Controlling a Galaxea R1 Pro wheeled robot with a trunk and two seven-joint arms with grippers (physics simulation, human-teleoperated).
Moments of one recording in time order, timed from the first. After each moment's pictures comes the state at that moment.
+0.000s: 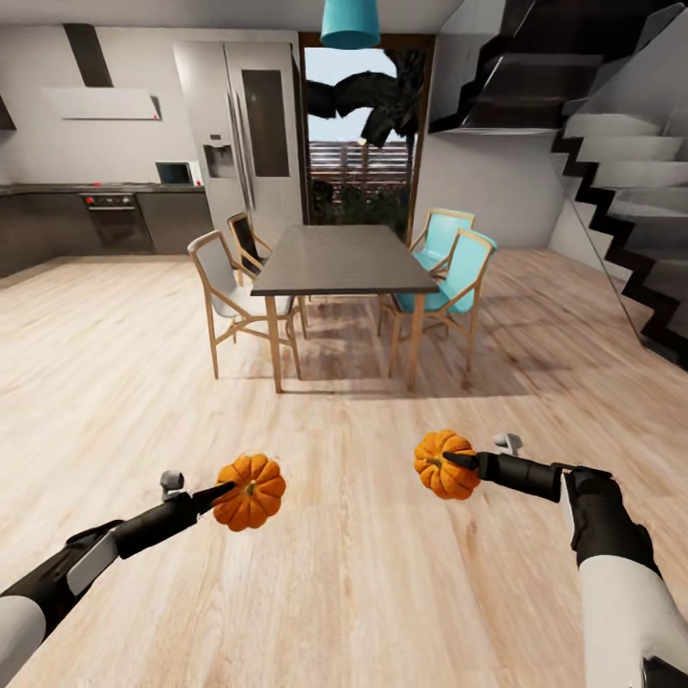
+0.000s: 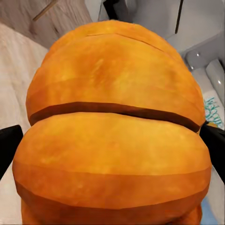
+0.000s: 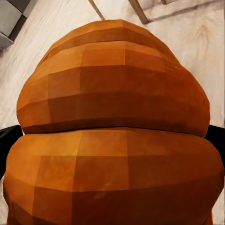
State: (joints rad) left arm -0.69 0.41 -0.43 -0.46 1.00 0.38 -1.22; right arm -0.74 -0.10 -0.54 -0.89 0.35 0.65 1.16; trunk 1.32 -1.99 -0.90
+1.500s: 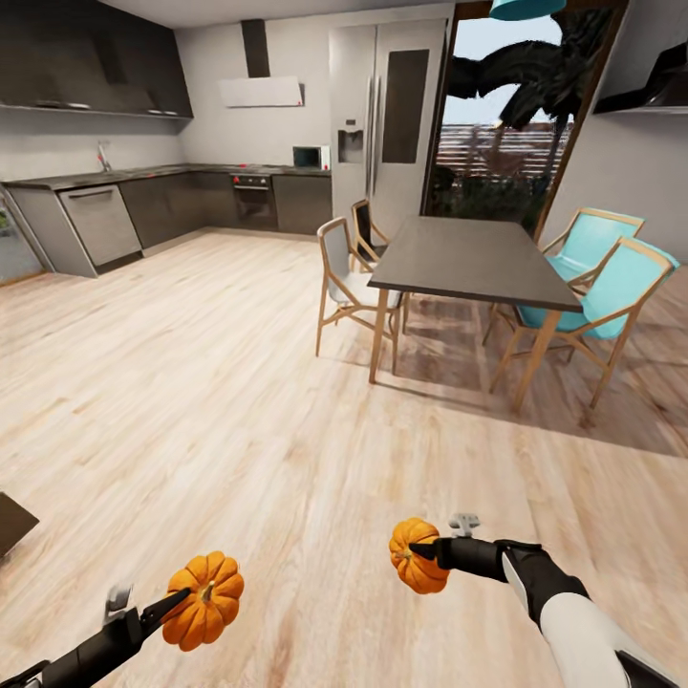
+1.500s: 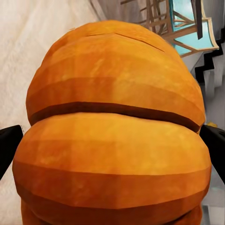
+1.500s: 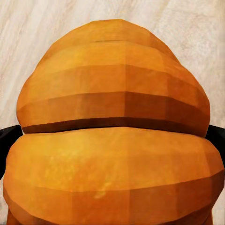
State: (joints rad) left arm -0.57 0.38 -0.42 0.05 1.01 0.14 -1.41; right arm -0.71 -0.05 -0.54 -0.34 0.50 0.25 0.81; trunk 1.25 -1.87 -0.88
